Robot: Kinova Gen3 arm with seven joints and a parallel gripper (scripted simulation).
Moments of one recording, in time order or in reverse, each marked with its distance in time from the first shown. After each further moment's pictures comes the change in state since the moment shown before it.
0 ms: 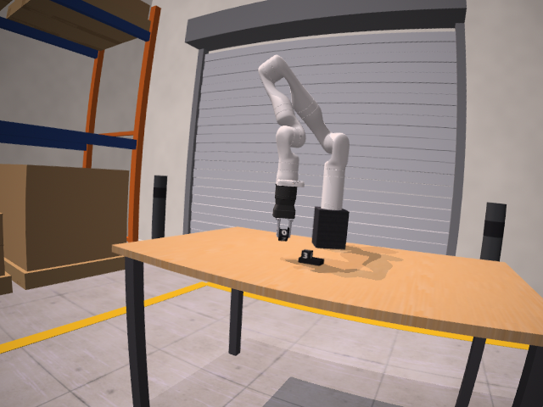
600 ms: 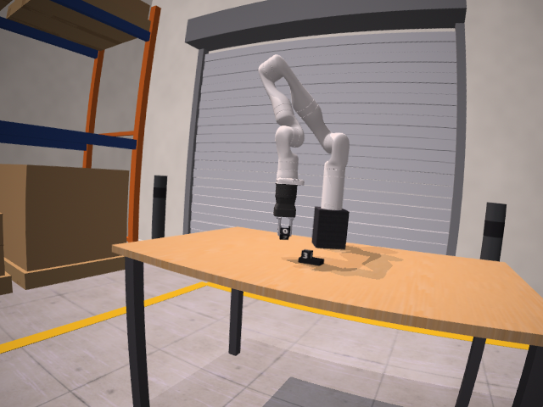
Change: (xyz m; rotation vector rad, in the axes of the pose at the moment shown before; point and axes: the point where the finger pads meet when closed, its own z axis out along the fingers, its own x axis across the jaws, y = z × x) arm -0.005 0.007 -0.004 0.041 -0.013 0.007
